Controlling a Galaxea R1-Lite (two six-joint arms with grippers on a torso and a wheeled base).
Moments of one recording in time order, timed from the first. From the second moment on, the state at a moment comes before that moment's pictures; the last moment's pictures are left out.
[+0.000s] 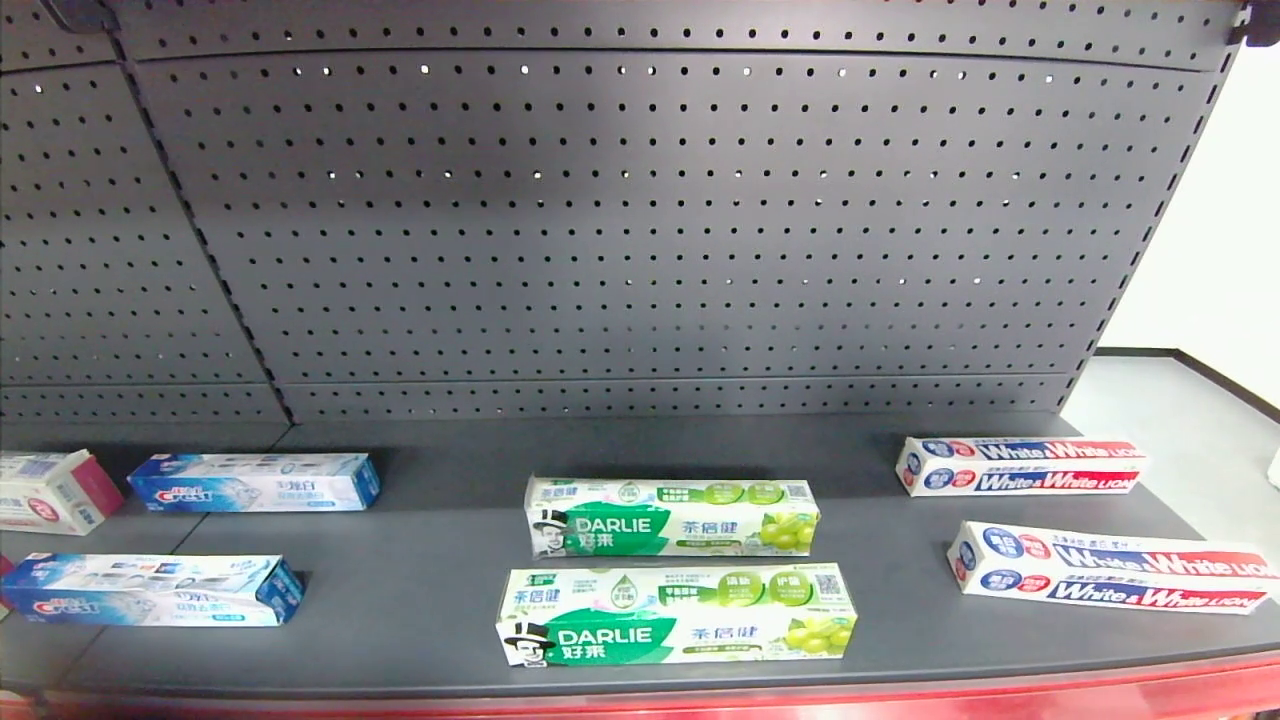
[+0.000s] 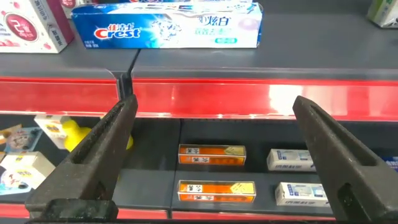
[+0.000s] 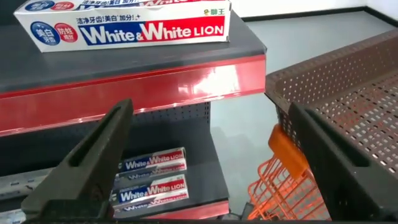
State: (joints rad) left arm -0.16 0.09 -0.04 0.04 0.23 -0.04; right arm -0.08 0.09 0.00 -0.01 -0.09 0.05
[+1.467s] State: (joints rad) left arm -0.16 0.09 -0.04 0.04 0.22 -0.04; right arm -0.08 0.09 0.00 -0.01 -0.09 0.05
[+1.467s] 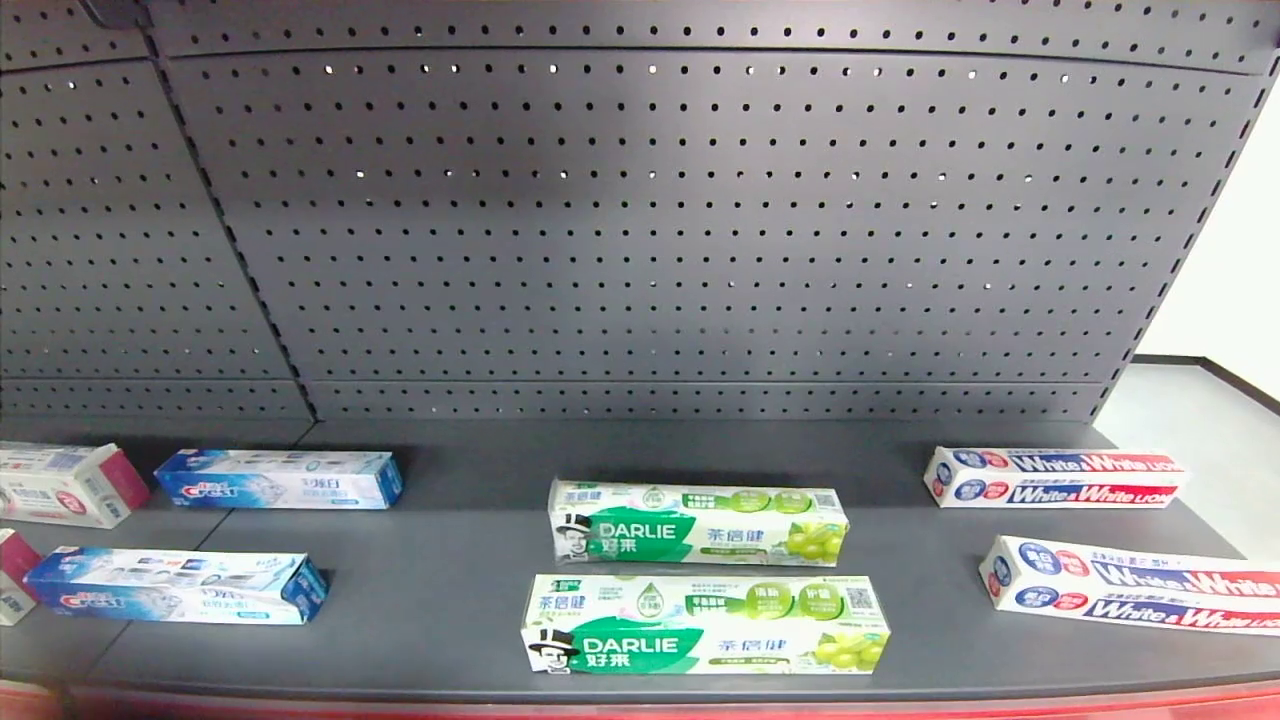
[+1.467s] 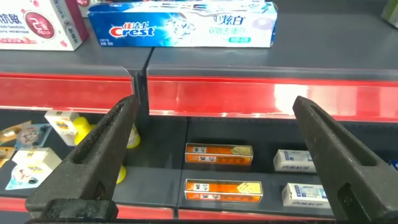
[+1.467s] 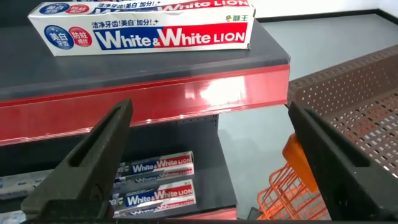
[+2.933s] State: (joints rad) left arm -0.16 0.09 -0.04 0.04 0.22 -0.04; right arm -0.08 0.09 0.00 -0.01 -0.09 0.05
